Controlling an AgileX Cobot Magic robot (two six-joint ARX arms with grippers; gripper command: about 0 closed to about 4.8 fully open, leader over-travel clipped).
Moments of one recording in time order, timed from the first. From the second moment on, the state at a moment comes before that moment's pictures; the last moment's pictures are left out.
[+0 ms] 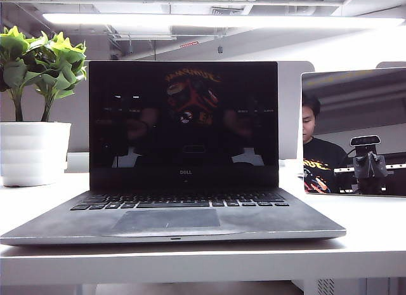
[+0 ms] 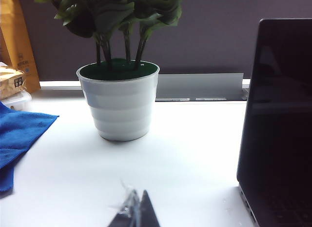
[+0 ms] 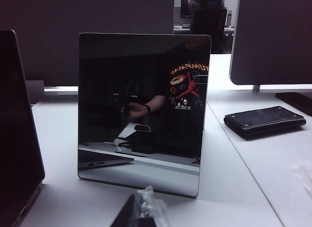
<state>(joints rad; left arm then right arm) 0.02 0.00 0.01 0.06 -0.02 0.04 0.02 0.00 0.01 0.08 0.00 0.00</state>
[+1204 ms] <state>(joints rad) 0.02 0.17 0.42 0.23 0.07 -0.26 0.02 0.39 0.35 0.35 -0.32 0.39</state>
